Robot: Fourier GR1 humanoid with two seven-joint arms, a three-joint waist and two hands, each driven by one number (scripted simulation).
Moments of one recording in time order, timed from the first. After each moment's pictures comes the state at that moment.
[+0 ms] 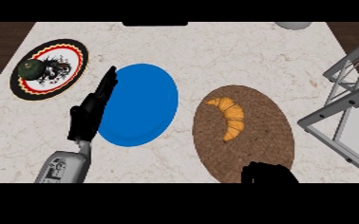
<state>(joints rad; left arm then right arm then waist) -0.18 0.16 -0.12 -1.43 -0.05 0.07 0.04 0.25 -0.36 0.57 -1.99 0.91 0.25 0.49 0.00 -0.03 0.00</state>
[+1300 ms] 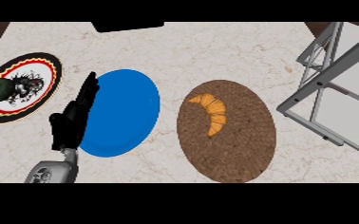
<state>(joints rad) -0.10 0.18 -0.05 -1.45 -0.04 0.11 0.01 0.61 -0.70 0.04 -2.36 0.28 0.12 -0.38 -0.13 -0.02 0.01</state>
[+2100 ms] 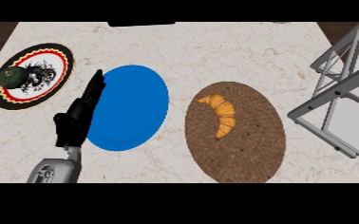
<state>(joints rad) -0.12 0.18 -0.07 -1.46 -0.04 0.08 0.01 0.58 -0.90 -0.79 -1.98 -0.46 0.39 -0.50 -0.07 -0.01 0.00</state>
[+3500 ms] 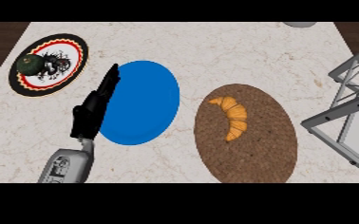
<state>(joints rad) -0.19 0.13 -0.09 -1.43 -0.09 0.04 0.02 0.09 -1.06 -0.81 -1.53 -0.39 0.44 -0.49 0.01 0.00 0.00</state>
